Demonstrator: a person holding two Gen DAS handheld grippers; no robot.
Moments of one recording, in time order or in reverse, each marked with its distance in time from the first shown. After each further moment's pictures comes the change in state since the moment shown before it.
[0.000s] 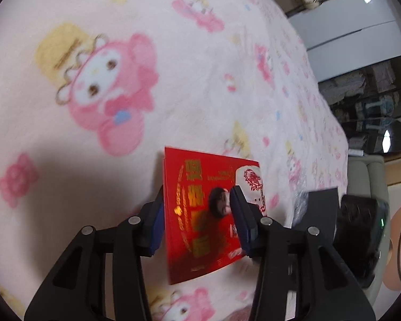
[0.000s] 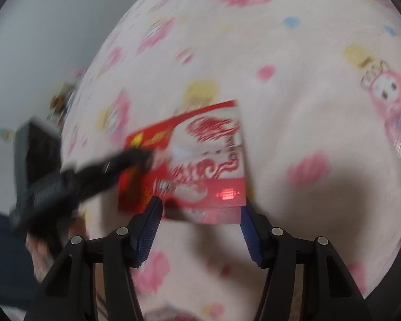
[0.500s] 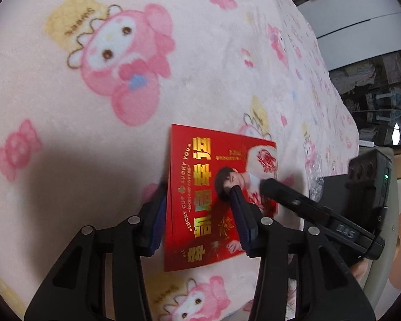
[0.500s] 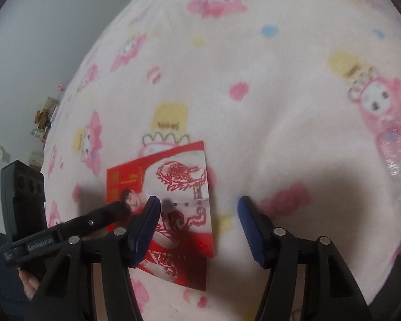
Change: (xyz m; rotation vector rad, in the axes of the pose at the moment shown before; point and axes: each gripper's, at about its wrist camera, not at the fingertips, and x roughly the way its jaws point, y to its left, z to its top) left arm 0.005 0.002 -0.021 0.016 0.029 0.065; right arm 0.034 -0.015 0.033 0.086 -0.085 -0.085
